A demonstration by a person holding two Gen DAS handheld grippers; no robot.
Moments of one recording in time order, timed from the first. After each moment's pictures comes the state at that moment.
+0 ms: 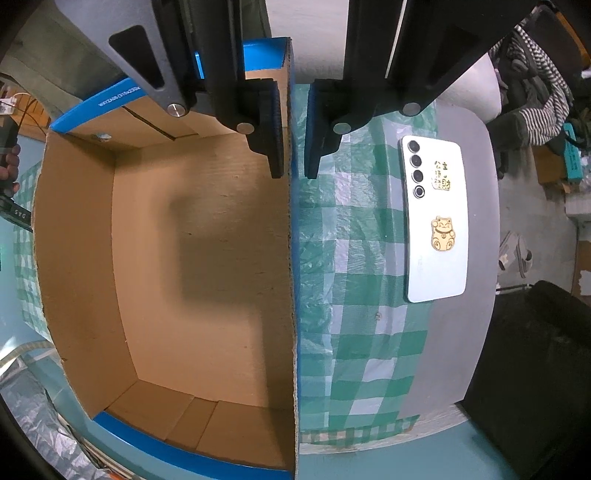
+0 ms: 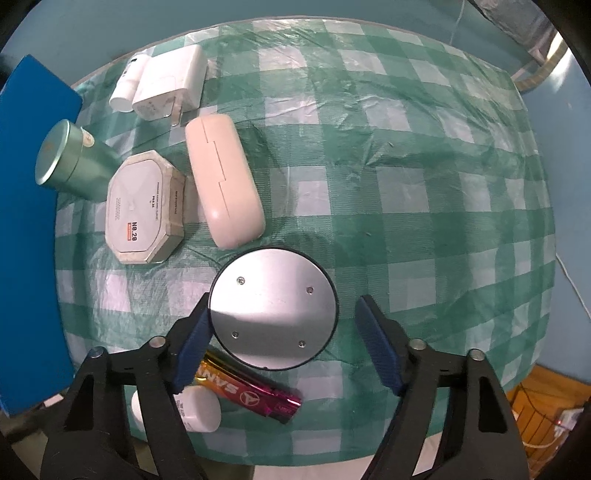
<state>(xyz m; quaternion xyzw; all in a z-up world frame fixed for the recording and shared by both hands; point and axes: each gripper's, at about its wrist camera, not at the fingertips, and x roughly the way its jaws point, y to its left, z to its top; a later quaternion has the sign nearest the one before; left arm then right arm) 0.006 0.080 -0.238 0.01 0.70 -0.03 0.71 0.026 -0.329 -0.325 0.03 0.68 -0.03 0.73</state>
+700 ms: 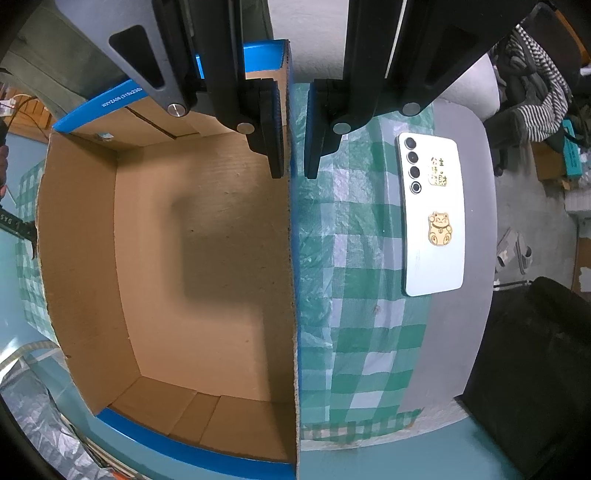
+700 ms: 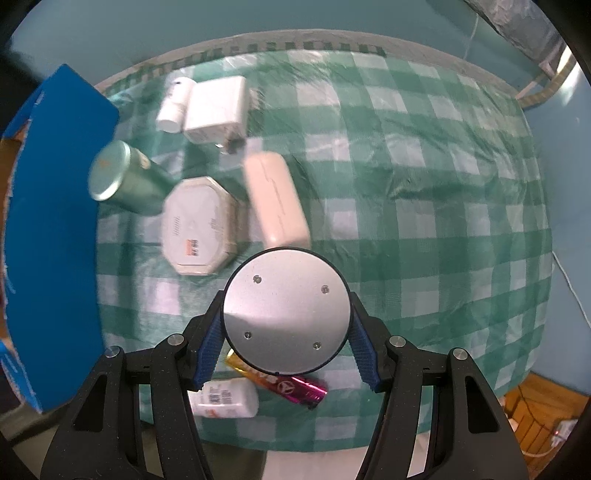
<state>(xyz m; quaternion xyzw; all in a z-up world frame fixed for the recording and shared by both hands) 0.004 0.084 -0.231 0.02 0.70 -0.04 0.71 0.046 -0.290 -0.291 0.04 0.67 0.00 0.74</state>
